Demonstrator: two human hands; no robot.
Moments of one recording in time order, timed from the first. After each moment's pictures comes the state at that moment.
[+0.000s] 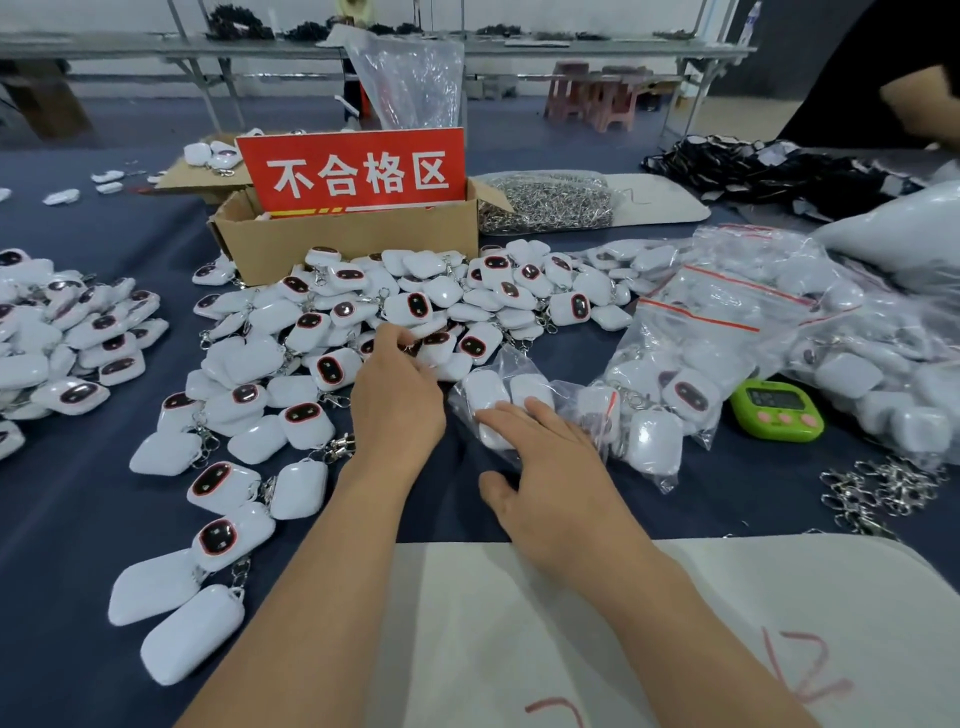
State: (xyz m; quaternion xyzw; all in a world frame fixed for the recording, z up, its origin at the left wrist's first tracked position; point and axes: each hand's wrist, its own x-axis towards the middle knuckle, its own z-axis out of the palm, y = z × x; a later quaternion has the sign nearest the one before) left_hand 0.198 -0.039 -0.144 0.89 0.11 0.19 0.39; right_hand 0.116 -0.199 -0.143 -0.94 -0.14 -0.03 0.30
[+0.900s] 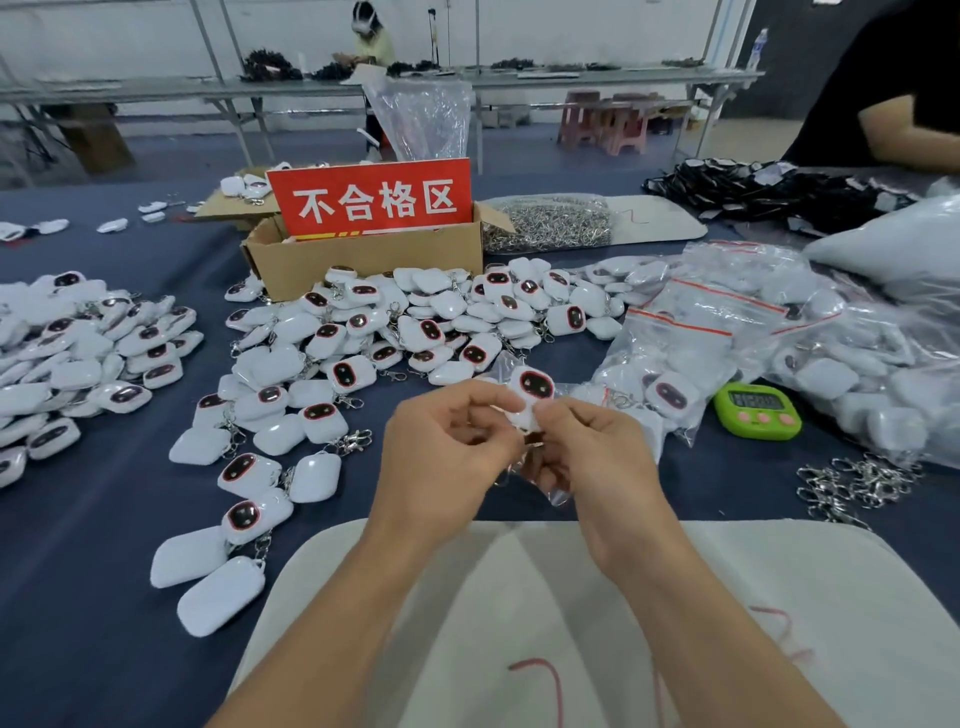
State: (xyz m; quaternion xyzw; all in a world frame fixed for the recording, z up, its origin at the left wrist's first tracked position) left_hand 0.098 -0.076 -0.110 0.77 -0.06 0.12 0.62; right_hand 0.099 -0.218 -0.107 -0.63 0.05 0.03 0.77
